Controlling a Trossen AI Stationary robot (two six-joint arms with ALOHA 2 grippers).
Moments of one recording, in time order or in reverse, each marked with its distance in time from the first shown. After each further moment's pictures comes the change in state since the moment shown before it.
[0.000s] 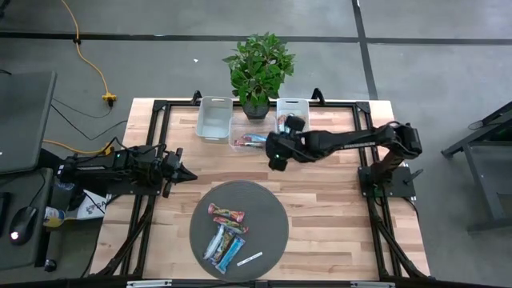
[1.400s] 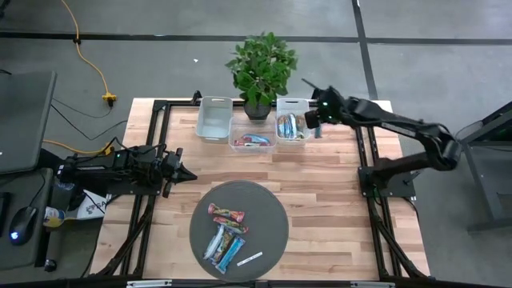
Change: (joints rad) left arm 0.000 0.000 0.000 -0.004 0.004 0.000; right arm -0.589 -0.425 -0.405 0.054 -0.311 0.438
